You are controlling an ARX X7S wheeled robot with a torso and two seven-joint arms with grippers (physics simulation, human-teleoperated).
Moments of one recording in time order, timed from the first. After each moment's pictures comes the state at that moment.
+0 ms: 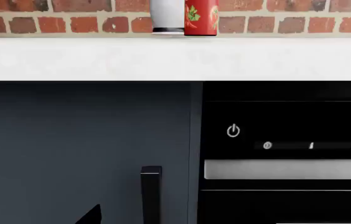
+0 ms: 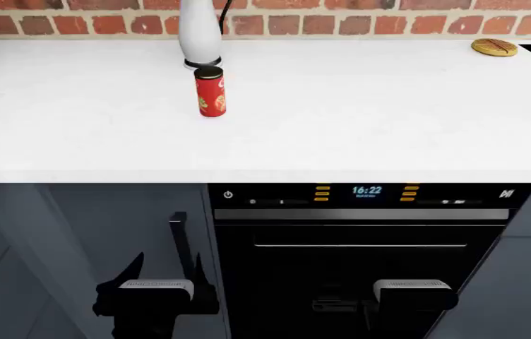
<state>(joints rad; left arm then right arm) 0.00 0.00 0.00 0.00 0.00 0.00 0.00 0.00 0.00 0.00 0.00 0.00 0.00 0.00</state>
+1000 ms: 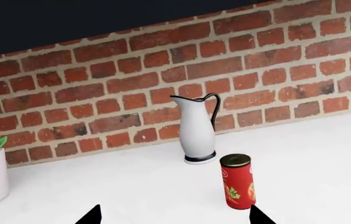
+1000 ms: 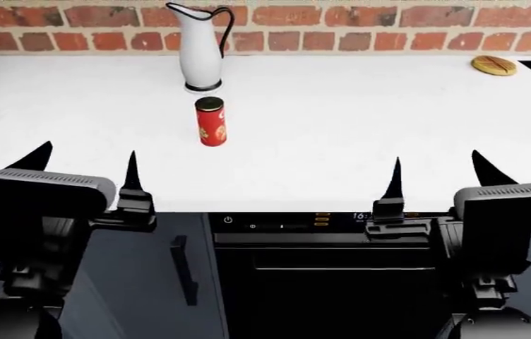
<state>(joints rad) -0.34 -0.24 -0.10 0.89 -0.09 -1.03 0.05 0.25 0.21 0.00 -0.83 -0.06 0.85 0.02</state>
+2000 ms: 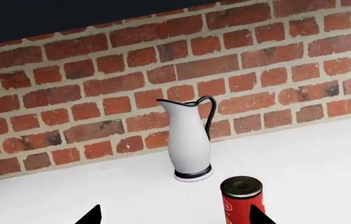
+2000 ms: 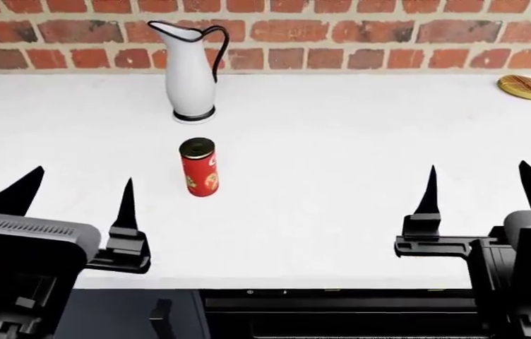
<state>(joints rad) -0.14 -0.54 -0.13 1.00 -0.62 -0.88 -0.36 0.20 0.05 0.11 -1.01 -0.36 0.91 -0.27</state>
